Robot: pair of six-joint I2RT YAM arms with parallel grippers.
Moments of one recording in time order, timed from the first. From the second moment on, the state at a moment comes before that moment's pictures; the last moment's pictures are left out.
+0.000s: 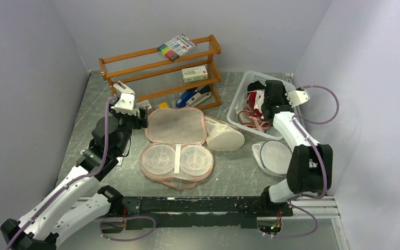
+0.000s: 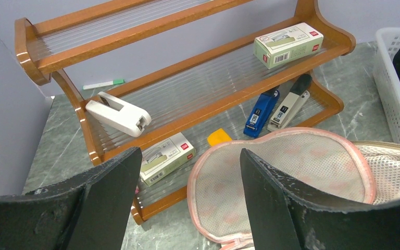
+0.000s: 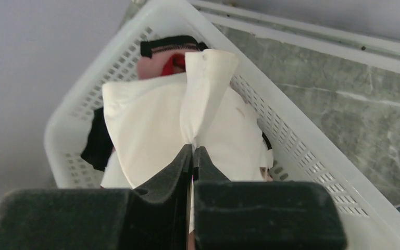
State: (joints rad) left arm -0.59 0.74 0.73 -0.01 -0.44 0.06; right arm 0.07 1.48 1.05 -0.21 0.78 0.99
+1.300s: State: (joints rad) left arm -0.59 0.79 0.73 -0.01 -0.41 0.06; right arm 0.18 1.25 1.03 -0.15 0.33 0.45
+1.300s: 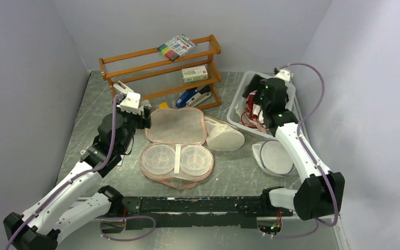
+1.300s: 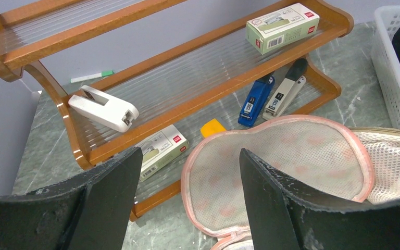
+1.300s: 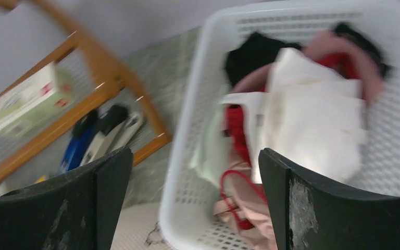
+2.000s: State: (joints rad) left arm -0.59 0.83 0.74 -0.03 -0.37 0.05; right arm 0.69 1.71 1.30 -0.23 -0.04 0.27
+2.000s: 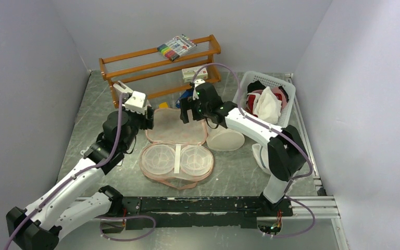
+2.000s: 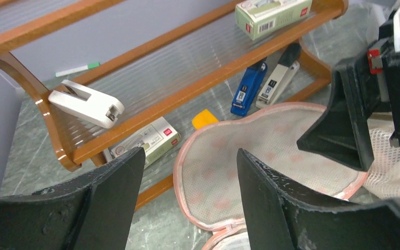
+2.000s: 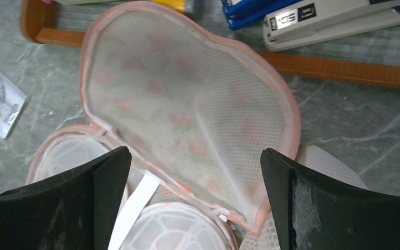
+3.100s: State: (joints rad) left arm -0.59 0.88 0.74 -0.04 -0.33 0.04; right arm 0.60 1.92 1.41 -0.32 -0.04 0.29
